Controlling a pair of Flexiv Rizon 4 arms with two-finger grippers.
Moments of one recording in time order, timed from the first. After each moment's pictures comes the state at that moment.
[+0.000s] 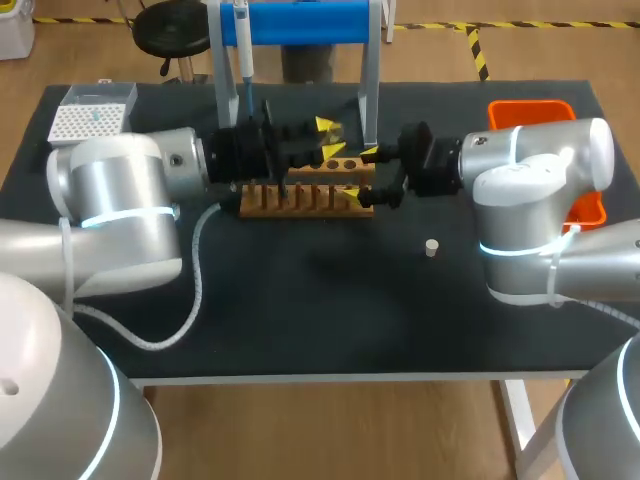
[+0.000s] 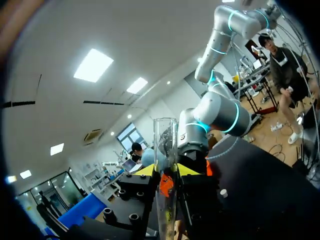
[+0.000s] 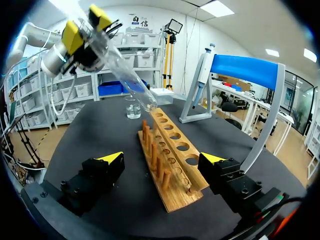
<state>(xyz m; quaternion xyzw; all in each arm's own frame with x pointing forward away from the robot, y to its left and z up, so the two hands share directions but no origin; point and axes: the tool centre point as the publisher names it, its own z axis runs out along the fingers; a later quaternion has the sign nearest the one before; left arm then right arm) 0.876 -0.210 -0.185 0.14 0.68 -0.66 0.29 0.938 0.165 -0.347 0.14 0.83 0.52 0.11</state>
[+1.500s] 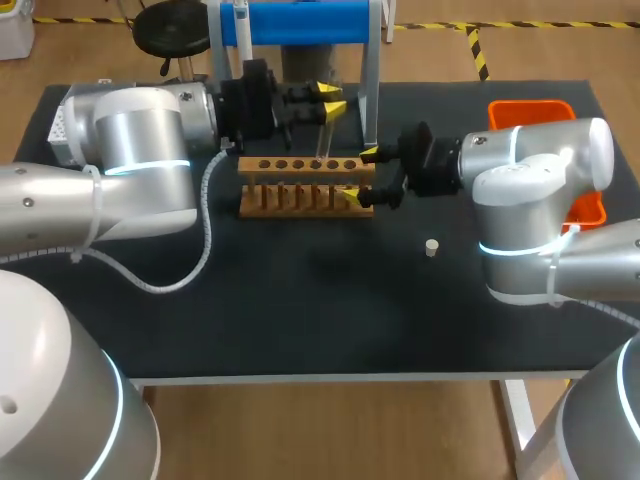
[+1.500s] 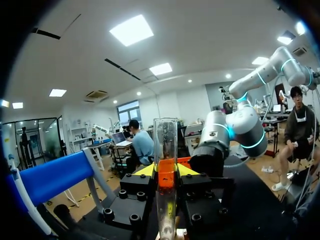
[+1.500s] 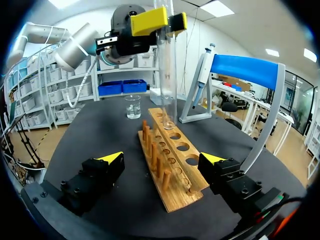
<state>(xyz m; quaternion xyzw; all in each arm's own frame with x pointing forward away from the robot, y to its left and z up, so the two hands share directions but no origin) 0.959 -0.213 -0.197 -0.02 0.72 -0.68 0.14 0.938 0.165 -0.347 0.14 0.83 0.52 0.11</state>
